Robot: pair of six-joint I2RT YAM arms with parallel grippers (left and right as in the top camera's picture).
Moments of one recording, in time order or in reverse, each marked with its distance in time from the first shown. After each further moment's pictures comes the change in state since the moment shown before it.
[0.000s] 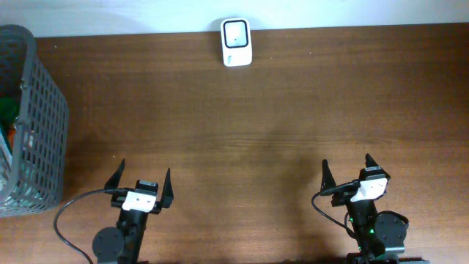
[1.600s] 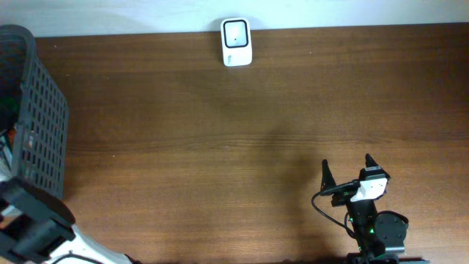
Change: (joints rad) left arm 0.639 1.941 1.858 -1.017 -0.475 -0.465; right arm 0.000 0.003 0.000 0.000 0.000 0.000
